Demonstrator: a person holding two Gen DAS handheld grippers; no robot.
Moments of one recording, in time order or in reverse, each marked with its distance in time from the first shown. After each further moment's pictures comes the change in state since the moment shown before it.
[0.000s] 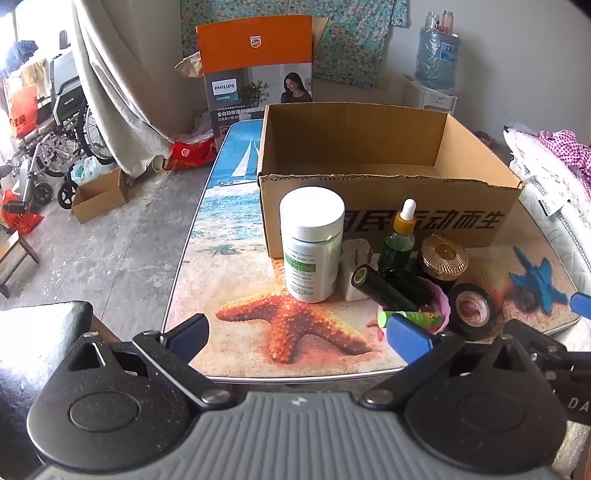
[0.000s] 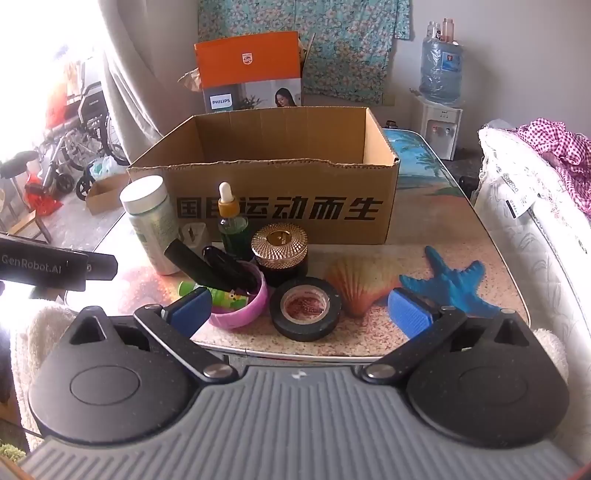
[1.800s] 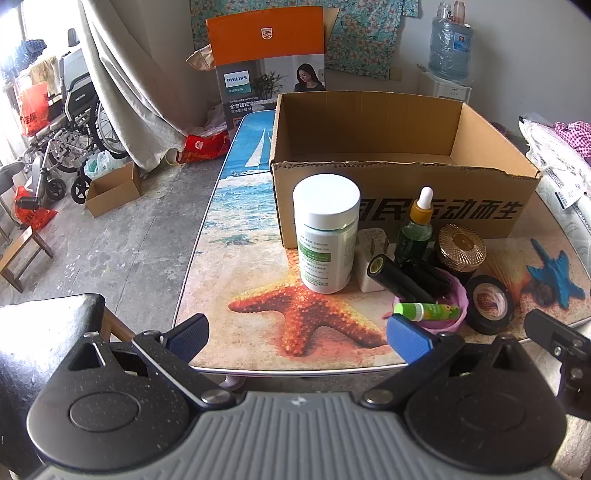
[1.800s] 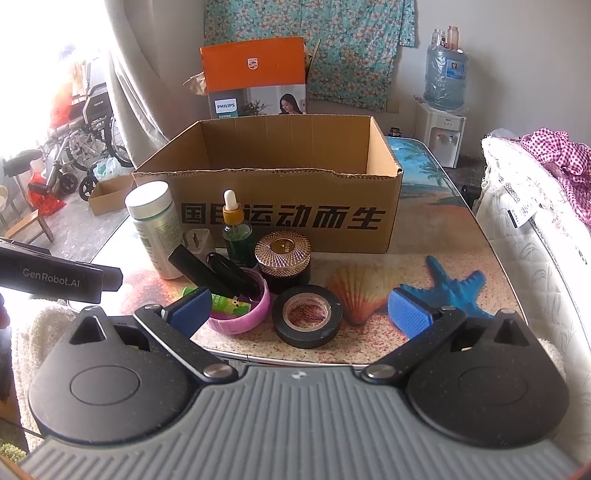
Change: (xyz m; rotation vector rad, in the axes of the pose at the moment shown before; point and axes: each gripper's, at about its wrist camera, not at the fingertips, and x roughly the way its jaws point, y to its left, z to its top) left arm 0.008 0.000 -0.003 0.005 0.025 0.065; right arm -0.003 0.001 0.002 -0.026 -0.022 0.003
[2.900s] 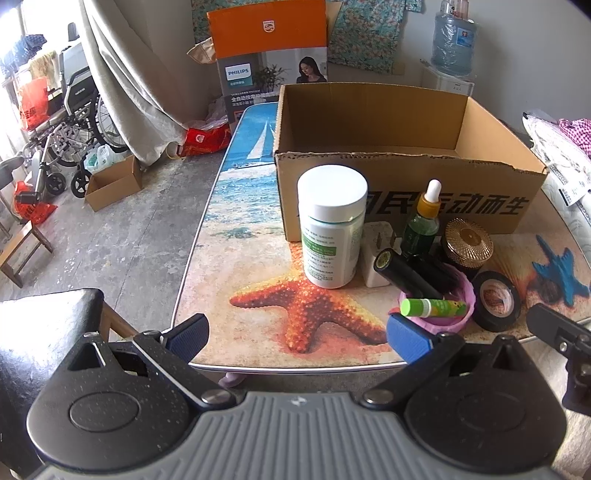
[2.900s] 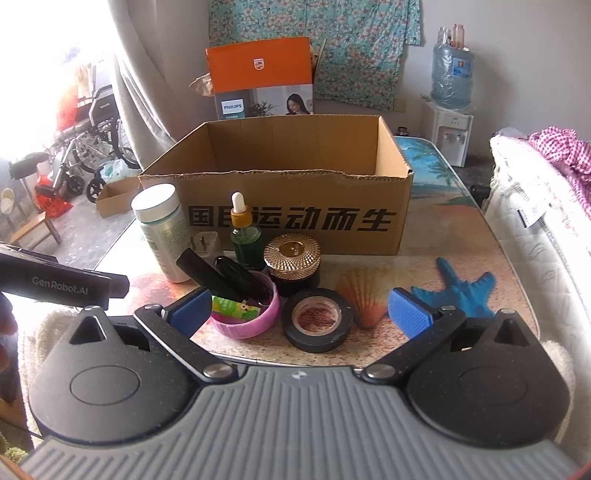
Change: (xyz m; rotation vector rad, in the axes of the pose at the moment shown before) left arm 0.009 0.001 -0.001 -0.001 0.022 -0.004; right arm 0.007 0.002 0.003 0.005 0.003 0.036
